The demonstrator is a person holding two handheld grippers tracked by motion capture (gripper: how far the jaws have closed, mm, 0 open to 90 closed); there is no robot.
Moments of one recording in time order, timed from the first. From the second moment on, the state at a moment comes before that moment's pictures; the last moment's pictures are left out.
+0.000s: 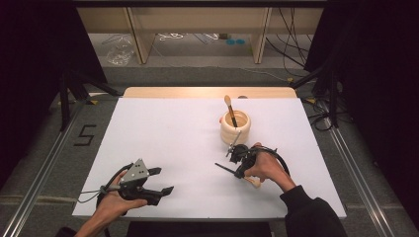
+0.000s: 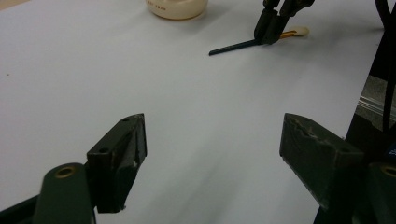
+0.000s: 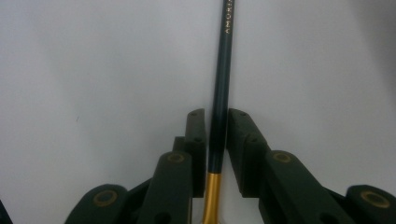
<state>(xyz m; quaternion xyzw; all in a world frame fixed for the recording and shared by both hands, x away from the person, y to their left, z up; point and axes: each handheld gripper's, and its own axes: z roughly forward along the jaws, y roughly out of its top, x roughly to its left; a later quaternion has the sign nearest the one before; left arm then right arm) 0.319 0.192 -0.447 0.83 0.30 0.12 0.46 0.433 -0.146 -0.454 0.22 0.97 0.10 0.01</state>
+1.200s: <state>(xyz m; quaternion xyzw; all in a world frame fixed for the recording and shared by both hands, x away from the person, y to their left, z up) 0.319 0.193 -0.446 0.82 0.30 0.12 0.47 0.436 -0.136 -0.454 0.19 0.98 0.06 0.03</state>
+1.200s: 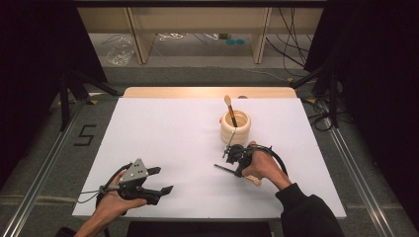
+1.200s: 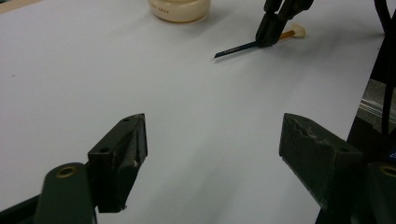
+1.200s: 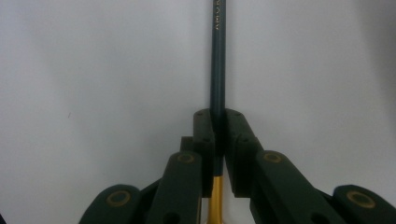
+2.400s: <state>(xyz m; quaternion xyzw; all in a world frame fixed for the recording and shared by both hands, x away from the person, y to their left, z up) 0.323 0.194 -0.448 0.82 0.31 0.13 0.46 0.427 -0.146 -0.411 0.17 0.97 0.13 0.05</state>
